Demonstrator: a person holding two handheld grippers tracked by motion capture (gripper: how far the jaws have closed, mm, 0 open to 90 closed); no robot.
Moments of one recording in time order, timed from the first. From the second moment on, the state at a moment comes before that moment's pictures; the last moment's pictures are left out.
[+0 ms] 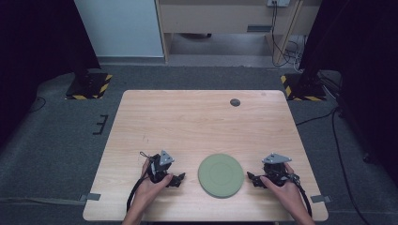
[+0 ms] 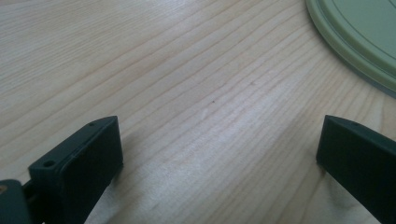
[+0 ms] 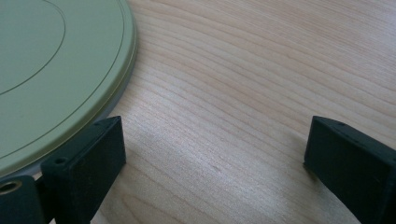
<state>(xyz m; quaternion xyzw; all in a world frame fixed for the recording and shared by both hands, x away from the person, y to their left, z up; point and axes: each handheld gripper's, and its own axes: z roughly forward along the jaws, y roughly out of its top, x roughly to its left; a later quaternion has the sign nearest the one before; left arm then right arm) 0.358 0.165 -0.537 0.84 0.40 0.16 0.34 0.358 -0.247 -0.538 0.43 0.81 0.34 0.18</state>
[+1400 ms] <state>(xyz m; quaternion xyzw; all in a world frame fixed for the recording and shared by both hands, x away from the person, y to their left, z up) 0.331 0.129 -0.519 0.82 0.36 0.13 0.42 0.333 -0.232 -0.519 0.40 0.81 0.38 0.18</state>
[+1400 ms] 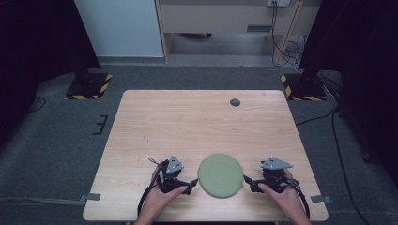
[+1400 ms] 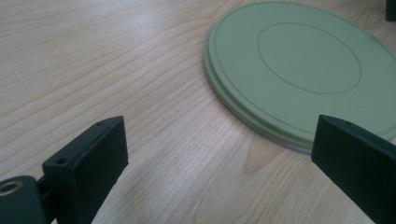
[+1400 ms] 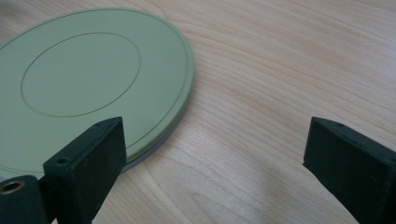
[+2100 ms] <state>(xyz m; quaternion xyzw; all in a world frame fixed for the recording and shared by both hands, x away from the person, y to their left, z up) 0.333 0.112 -0.523 0.83 0.35 0.12 0.41 0.327 -0.221 -0.523 0.39 0.82 0.37 0.18</state>
